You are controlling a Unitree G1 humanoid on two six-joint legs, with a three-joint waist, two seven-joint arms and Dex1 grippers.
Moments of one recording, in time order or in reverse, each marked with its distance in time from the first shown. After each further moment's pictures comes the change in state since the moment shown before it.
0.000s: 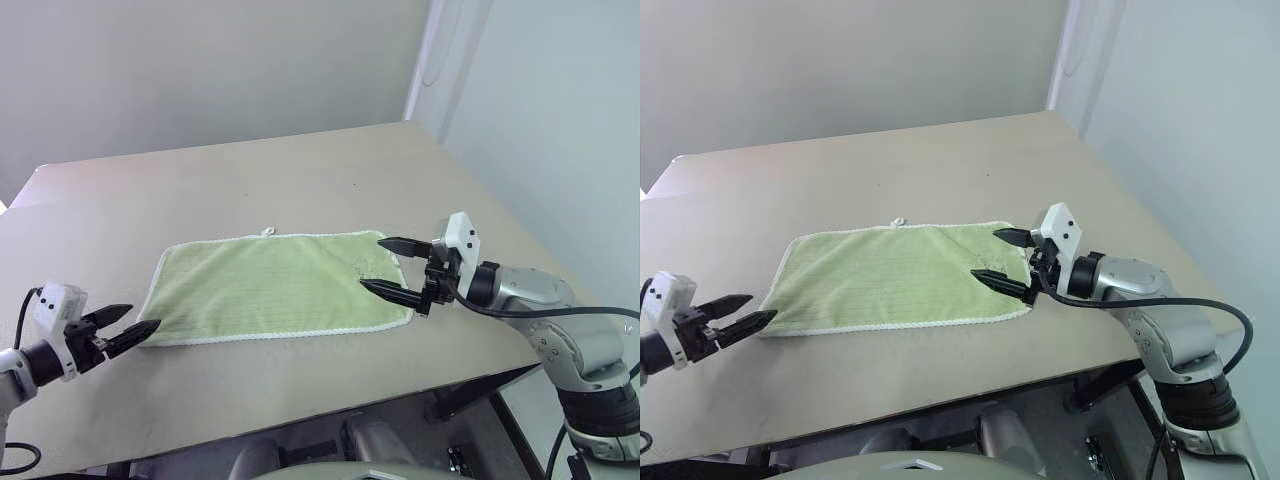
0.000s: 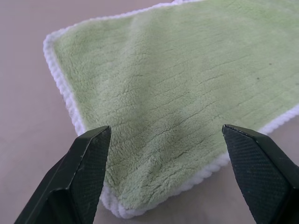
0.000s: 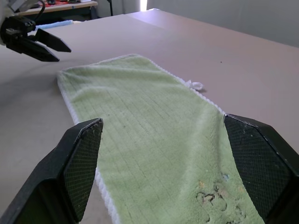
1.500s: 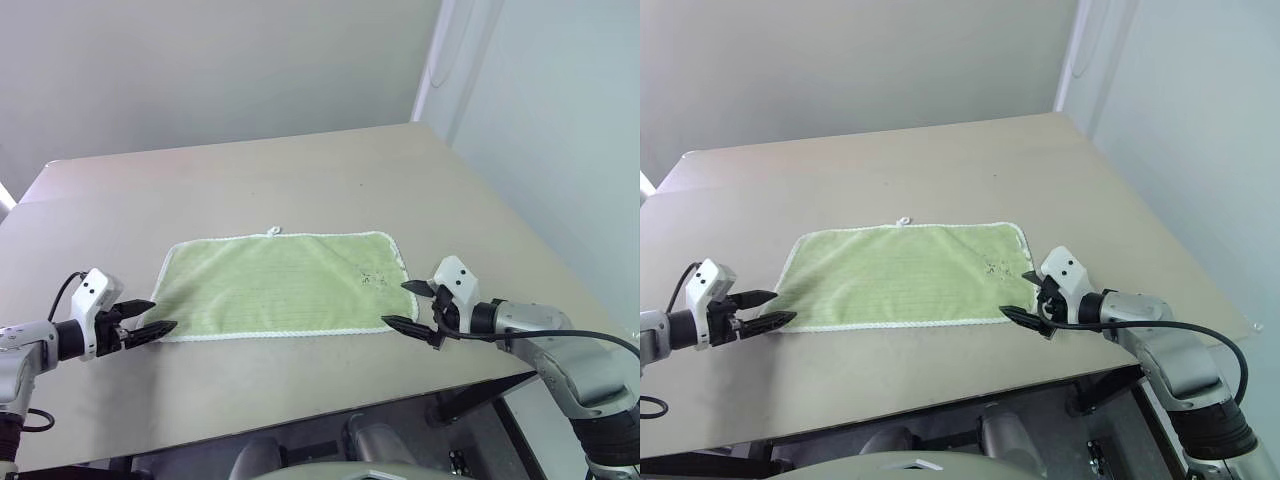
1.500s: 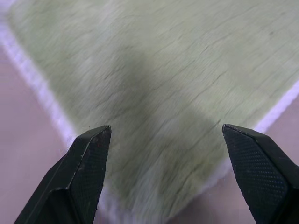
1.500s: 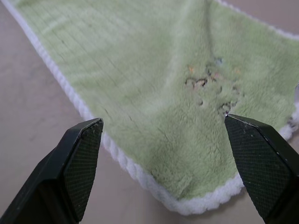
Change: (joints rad) left arm -0.215 0.143 -0.262 0.303 0.131 -0.137 -0.146; right arm 0.176 -0.078 0.070 0.062 -0.182 0.020 -0.057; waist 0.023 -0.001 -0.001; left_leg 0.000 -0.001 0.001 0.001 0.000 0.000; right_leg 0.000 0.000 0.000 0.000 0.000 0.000
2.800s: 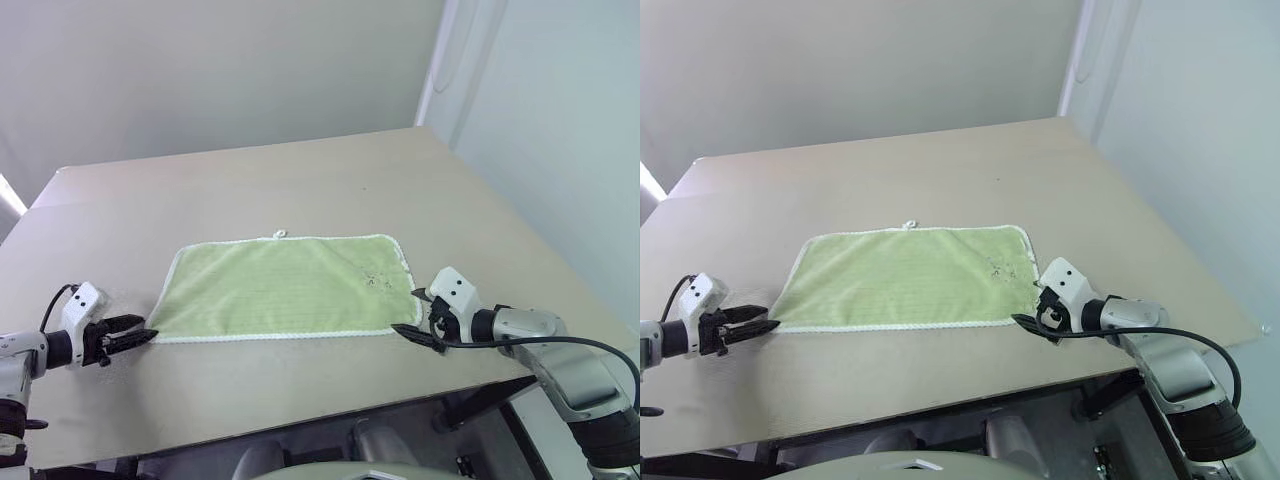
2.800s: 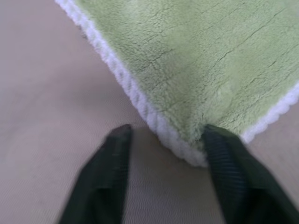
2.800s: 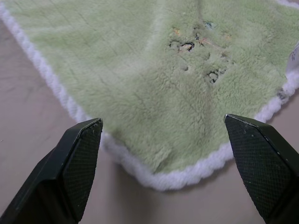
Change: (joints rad) left arm -0.156 -0.027 -0.077 0.414 0.142 -0.286 -0.129; right arm 0.015 -0.017 0.039 0.049 -0.133 -0.048 -0.022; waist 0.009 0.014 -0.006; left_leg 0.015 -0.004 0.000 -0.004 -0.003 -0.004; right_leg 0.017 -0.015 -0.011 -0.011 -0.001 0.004
